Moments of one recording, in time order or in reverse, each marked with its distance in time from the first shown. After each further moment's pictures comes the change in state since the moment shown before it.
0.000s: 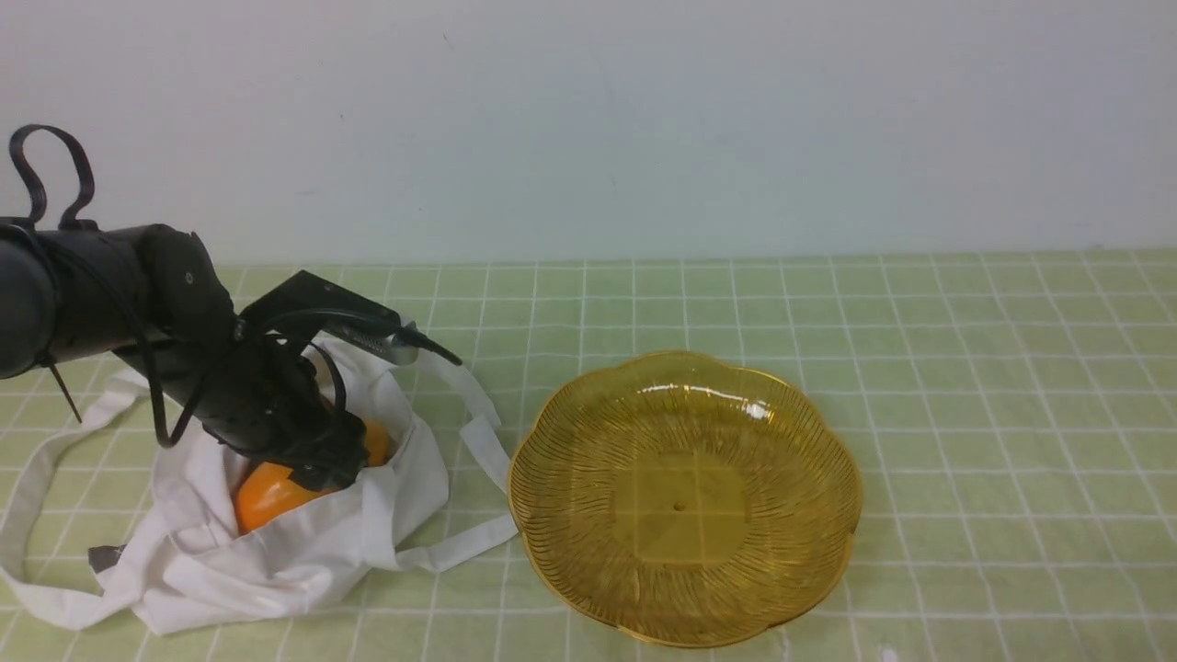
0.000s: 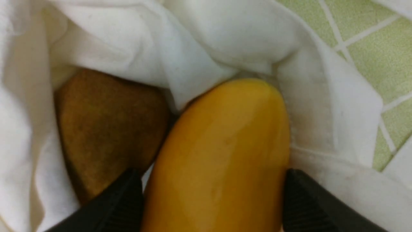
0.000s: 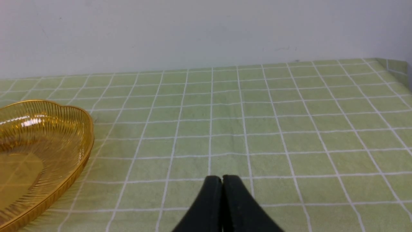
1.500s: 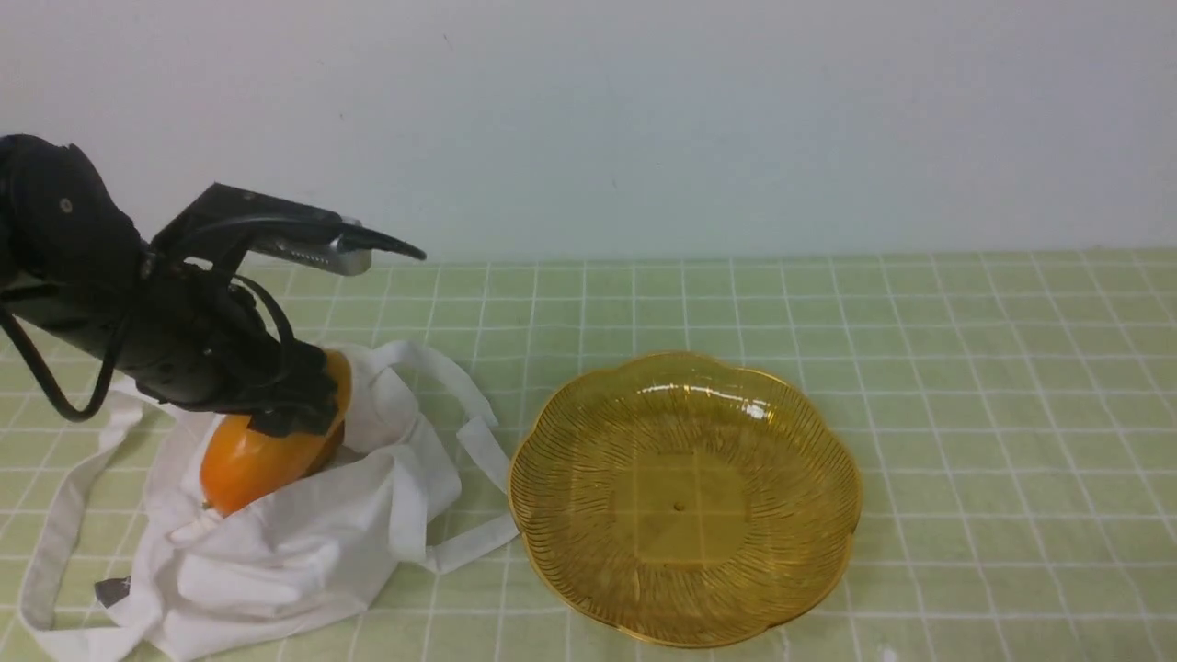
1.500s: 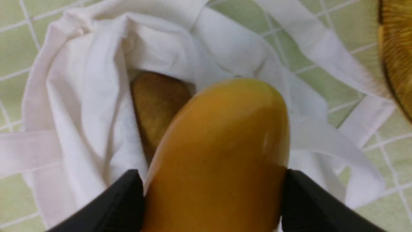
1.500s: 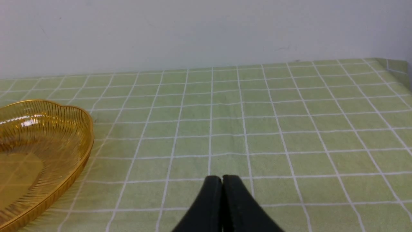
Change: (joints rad) right arm 0.000 0.000 0.000 0.000 0.000 0.000; left arm 0.000 -0.253 0.009 0.053 0.113 -0.232
